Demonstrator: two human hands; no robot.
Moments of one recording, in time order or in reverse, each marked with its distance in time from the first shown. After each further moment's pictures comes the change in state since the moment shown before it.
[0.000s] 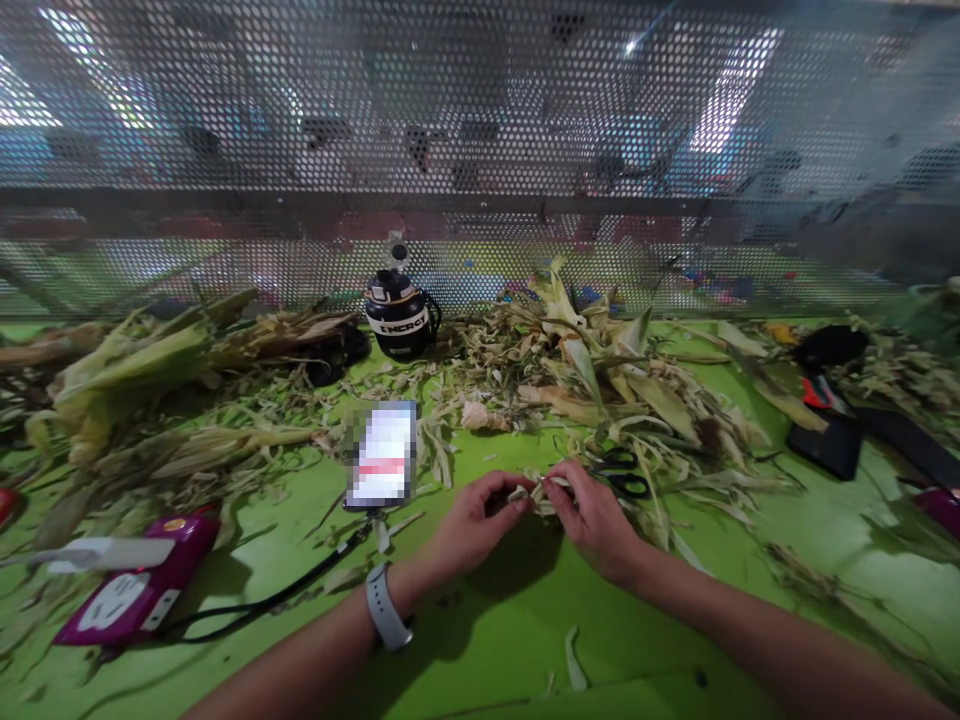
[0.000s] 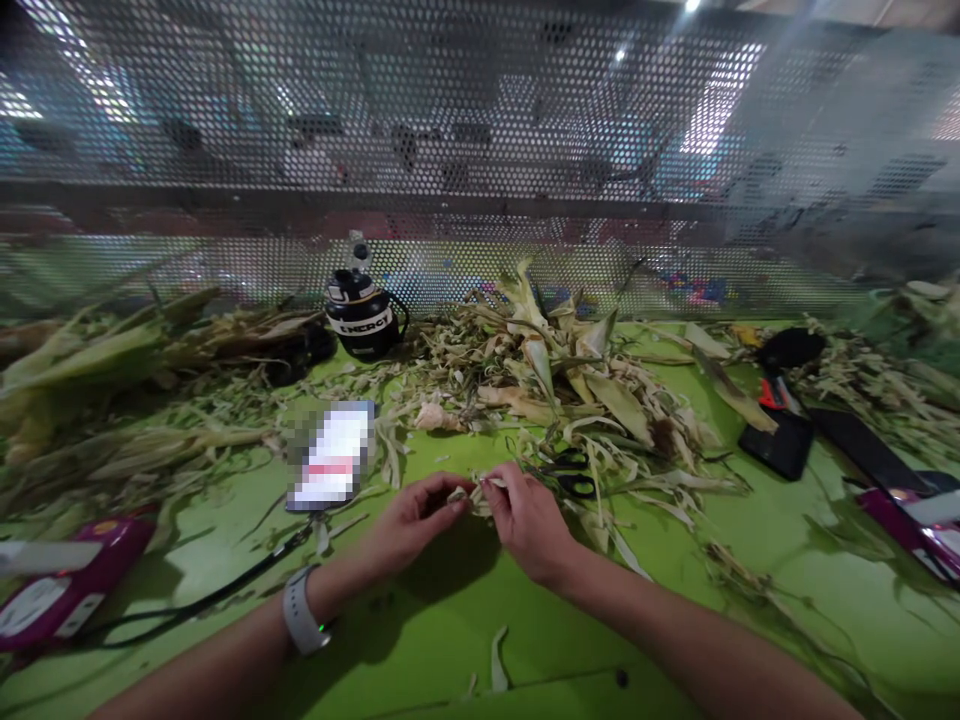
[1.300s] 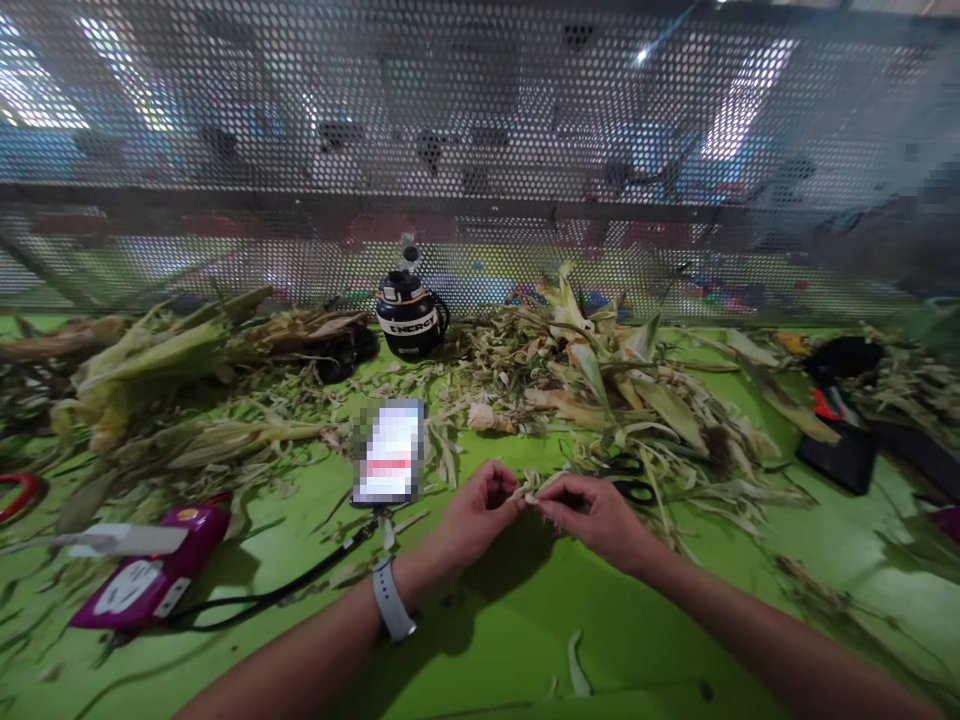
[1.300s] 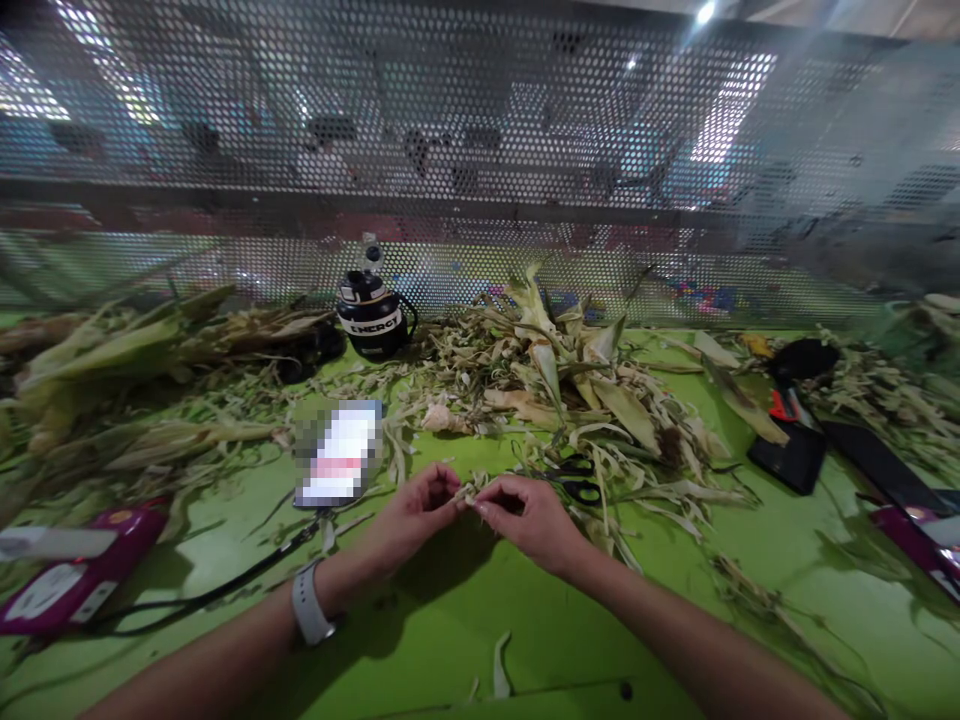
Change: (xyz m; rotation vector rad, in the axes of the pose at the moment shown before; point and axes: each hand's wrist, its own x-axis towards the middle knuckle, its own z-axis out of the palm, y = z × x) left_hand 0.004 -0.010 -0.001 -0.205 0.062 -0.021; right_hand 0.009 -0.001 -0.007 0.481 -0.259 0.205
